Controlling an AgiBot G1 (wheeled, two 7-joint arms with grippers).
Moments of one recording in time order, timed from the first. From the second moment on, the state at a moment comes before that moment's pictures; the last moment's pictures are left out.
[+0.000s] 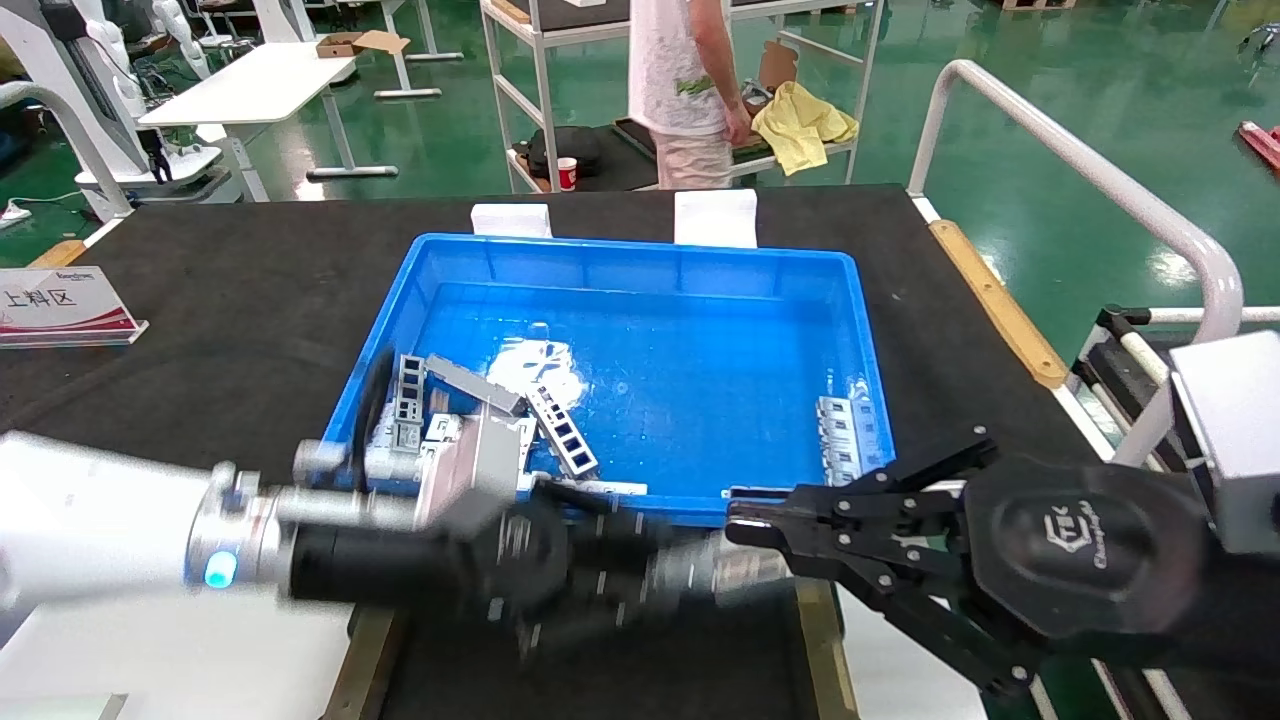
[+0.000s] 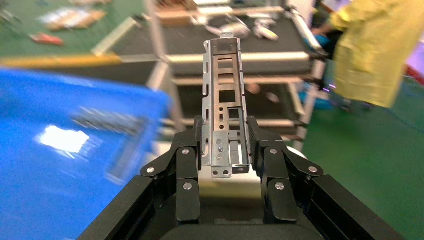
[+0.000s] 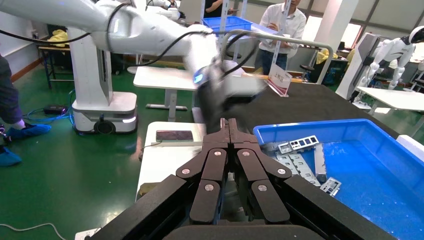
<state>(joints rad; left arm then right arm) -1.38 0.93 0.95 -0.81 0.76 1.35 0.09 1.11 -0.57 -0.40 1.27 -0.65 -1.45 0.12</state>
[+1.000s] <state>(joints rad) -0.70 0.88 1.00 -1.34 0.61 0.18 -0.22 1.11 -0.57 -0.40 1.27 -0.65 -1.45 0.12</state>
